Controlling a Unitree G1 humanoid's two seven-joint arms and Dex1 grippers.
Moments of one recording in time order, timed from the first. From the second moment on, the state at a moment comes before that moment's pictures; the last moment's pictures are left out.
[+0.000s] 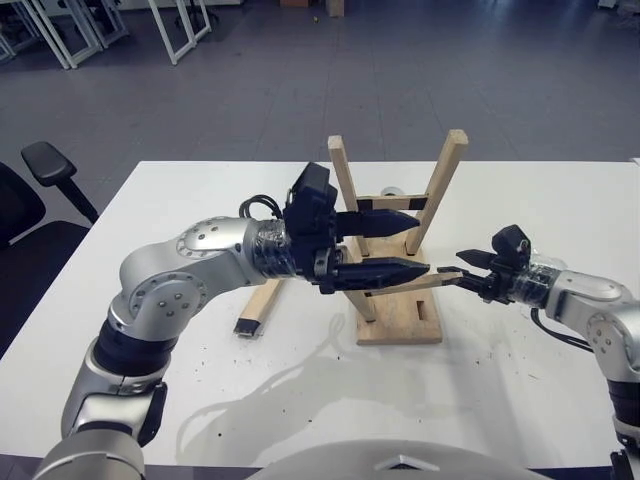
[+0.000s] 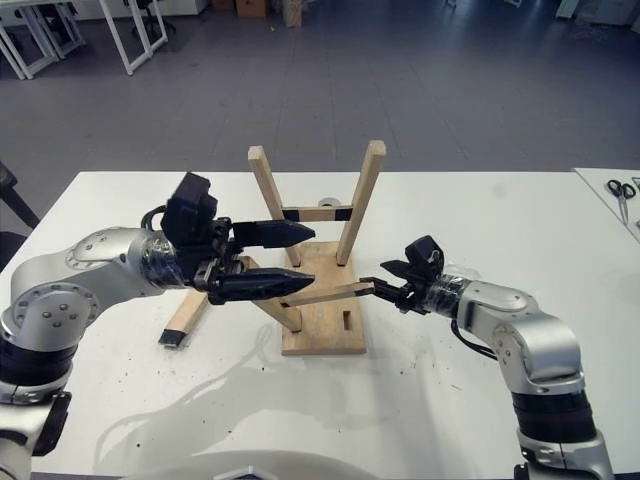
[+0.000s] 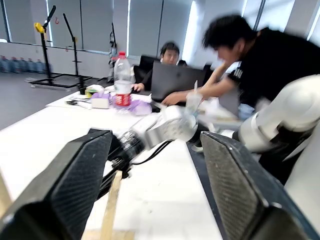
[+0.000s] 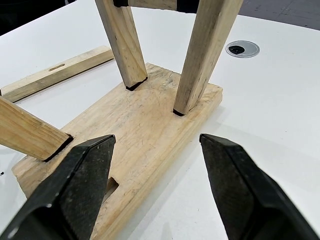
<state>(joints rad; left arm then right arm) -0.47 0.68 -0.20 -0.49 -1.15 0.67 -0.74 -0.13 -0.68 -0.06 -0.31 0.55 0.85 0.67</state>
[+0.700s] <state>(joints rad) -0.14 0.57 0.21 -0.46 -0.87 0.55 -0.35 -0.22 -0.49 -0.22 -0.28 0.59 0.72 0.53</state>
